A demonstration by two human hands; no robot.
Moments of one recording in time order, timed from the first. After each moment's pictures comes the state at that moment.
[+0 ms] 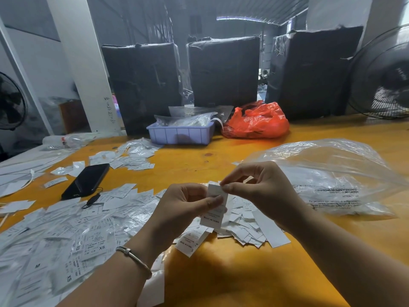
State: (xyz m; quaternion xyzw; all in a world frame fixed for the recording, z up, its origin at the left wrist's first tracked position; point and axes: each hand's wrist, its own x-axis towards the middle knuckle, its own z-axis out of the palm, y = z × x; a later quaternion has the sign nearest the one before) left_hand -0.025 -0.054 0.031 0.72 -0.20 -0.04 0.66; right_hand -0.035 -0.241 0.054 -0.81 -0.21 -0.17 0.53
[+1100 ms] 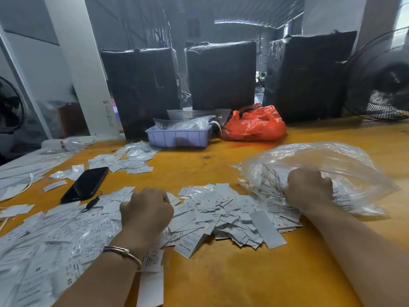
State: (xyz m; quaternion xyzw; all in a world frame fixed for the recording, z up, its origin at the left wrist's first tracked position) left_hand -0.003 -0.024 0.025 0.97 0.07 0.16 0.18; right_hand 0.015 -0.320 0.024 -0.97 0.19 -0.15 0.02
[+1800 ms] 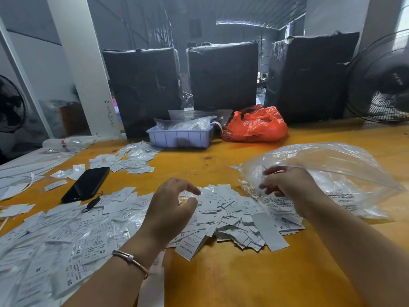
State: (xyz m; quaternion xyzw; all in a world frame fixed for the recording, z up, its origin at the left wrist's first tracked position) left_hand -0.010 -0.043 0.020 0.89 -0.14 0.19 0.39; right_hand 0.010 -0.296 0.035 -0.76 0.06 -0.11 0.64
